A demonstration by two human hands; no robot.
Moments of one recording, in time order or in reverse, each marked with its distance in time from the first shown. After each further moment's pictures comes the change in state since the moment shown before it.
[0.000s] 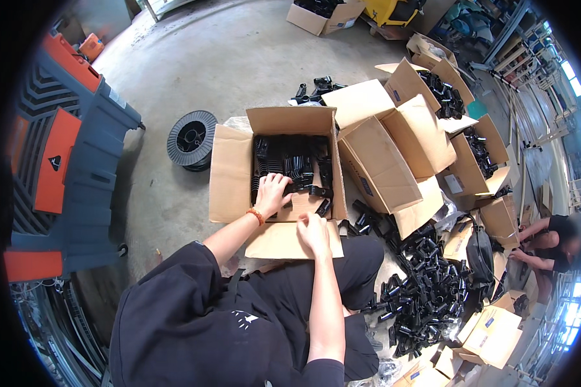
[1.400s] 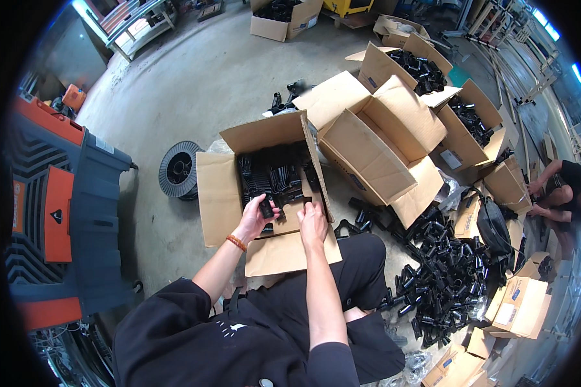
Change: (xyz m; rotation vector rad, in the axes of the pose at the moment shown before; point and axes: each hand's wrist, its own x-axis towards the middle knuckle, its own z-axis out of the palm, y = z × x) left_hand -0.005 0.000 -0.028 -1.851 -0.173 -0.900; right_hand 0.043 0.005 0.010 -0.165 0.288 0.176
